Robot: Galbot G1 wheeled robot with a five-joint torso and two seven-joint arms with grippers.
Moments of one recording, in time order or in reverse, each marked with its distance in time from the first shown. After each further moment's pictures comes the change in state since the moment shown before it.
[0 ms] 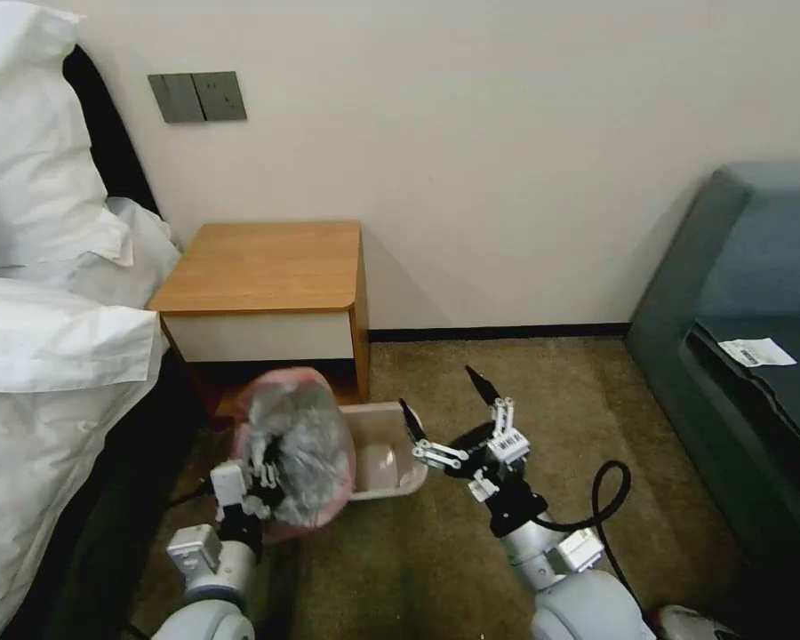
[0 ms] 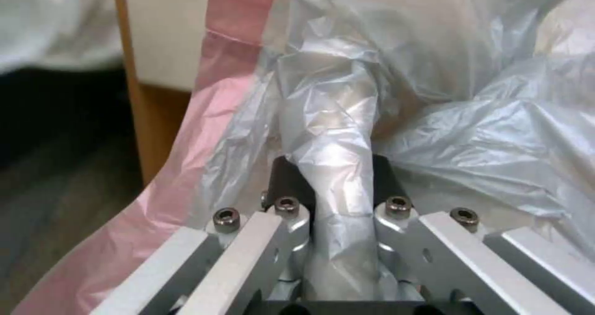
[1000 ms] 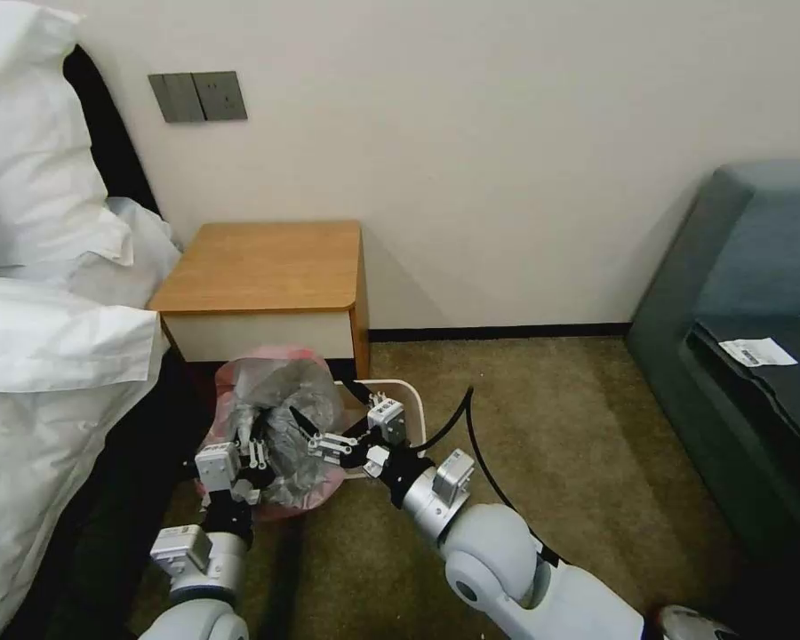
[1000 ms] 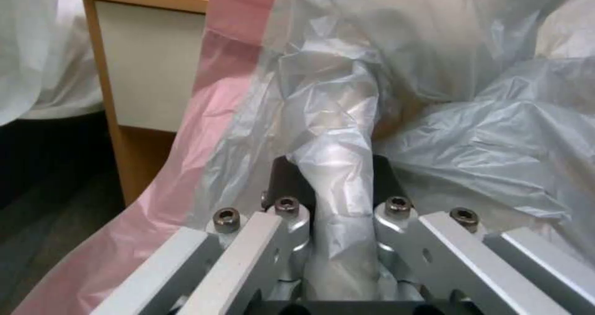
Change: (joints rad) left arm 0.045 -0.021 0.036 -0.052 0.075 -0.054 0.041; right arm 0.375 0.010 -0.284 -0.223 0.228 -0.202 0.041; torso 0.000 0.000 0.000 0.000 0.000
